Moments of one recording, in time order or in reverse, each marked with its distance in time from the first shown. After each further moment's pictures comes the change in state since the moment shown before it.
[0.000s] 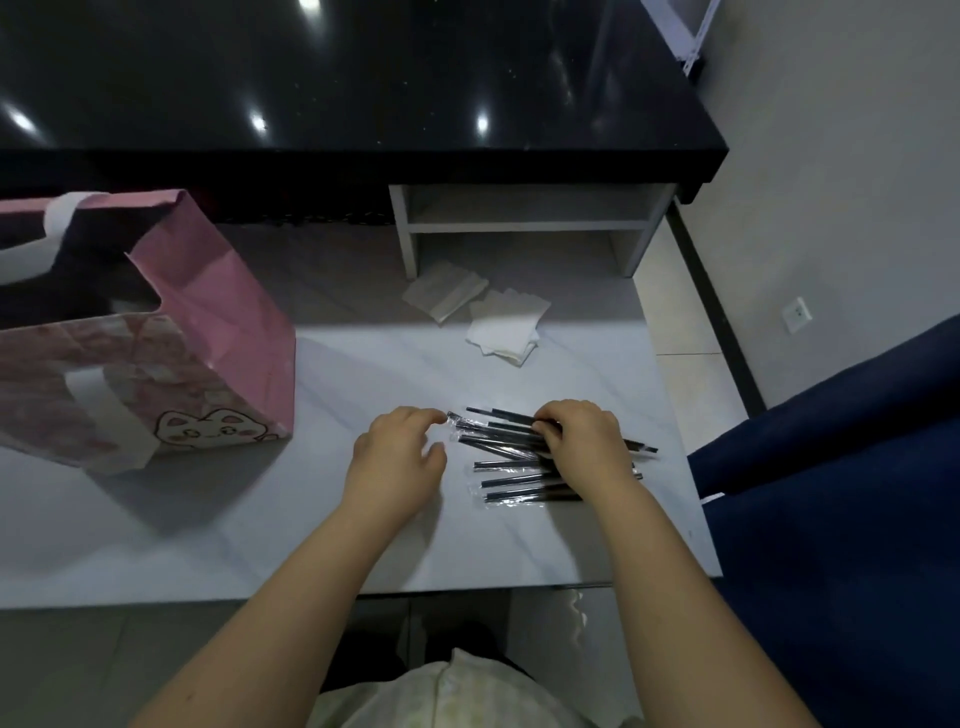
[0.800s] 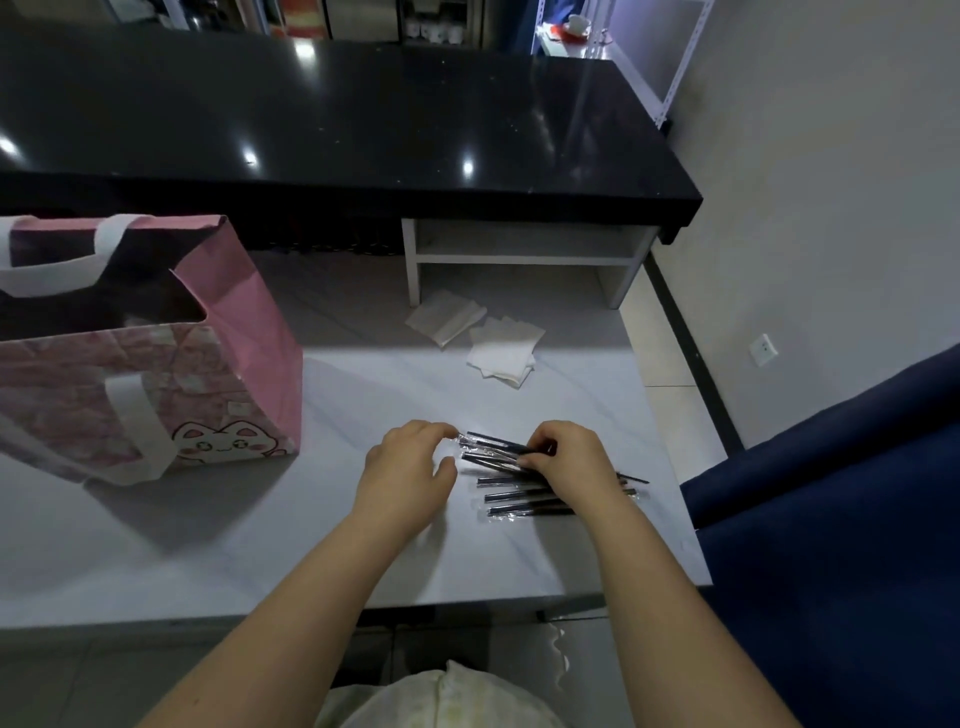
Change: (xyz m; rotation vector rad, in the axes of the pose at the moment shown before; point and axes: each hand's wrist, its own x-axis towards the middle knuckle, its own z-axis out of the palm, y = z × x) left_hand -0.004 -0.002 -0.004 -0.060 0.015 0.069; right_hand -0.006 -0.015 0.001 0.265 -0.071 0.187
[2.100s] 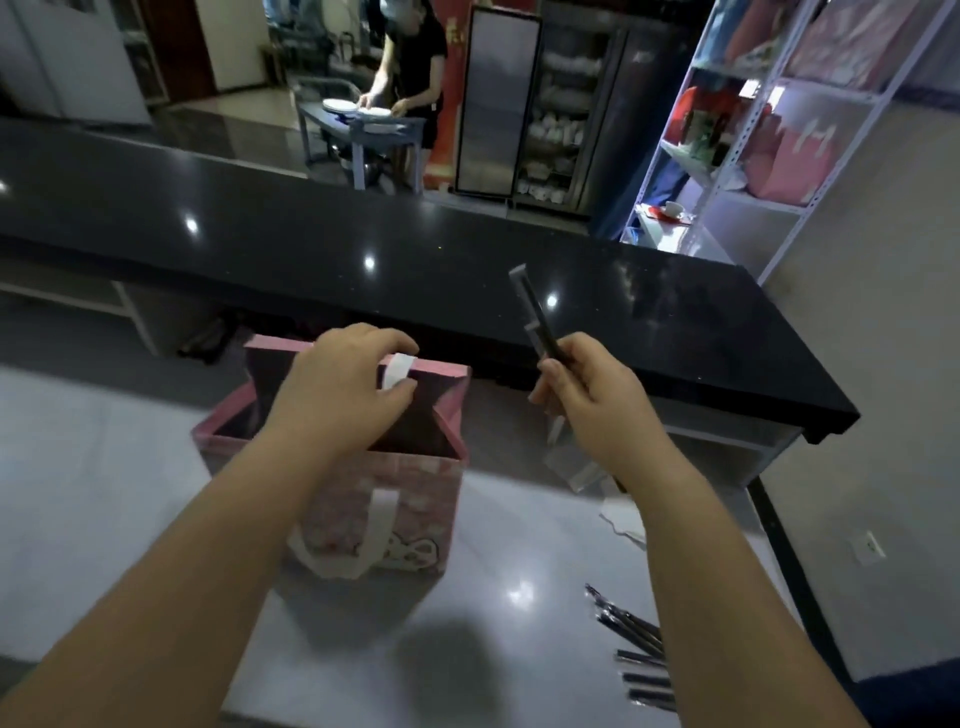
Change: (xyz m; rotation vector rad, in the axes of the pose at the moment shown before) left_hand 0.011 -0.080 -0.300 0.117 0.495 0.066; right_hand 0.022 -0.303 -0.037 0.208 0.062 -0.657
